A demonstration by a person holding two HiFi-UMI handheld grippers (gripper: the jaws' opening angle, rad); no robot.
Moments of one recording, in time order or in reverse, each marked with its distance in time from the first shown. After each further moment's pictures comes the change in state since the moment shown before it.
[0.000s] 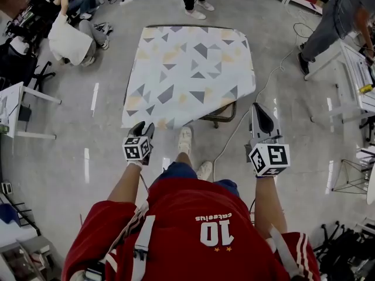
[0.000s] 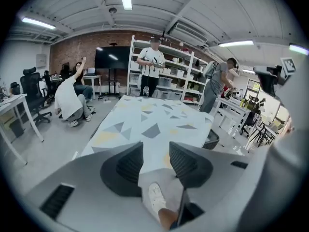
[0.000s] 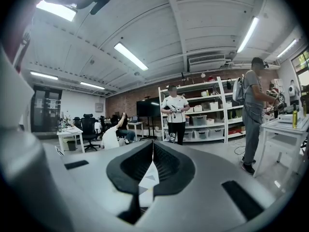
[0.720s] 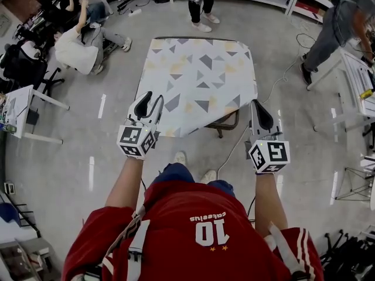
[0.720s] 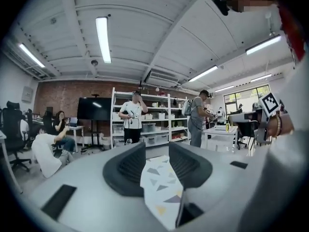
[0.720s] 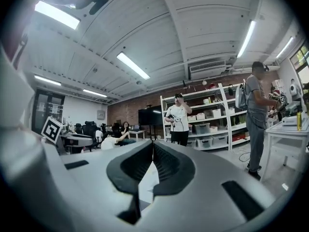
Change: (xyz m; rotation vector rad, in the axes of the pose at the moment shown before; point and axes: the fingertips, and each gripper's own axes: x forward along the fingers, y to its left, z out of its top) left arm -0.106 -0.103 0.247 0.235 -0.548 -0.130; right arm 0.000 0.011 0.047 -0.001 -0.104 0.023
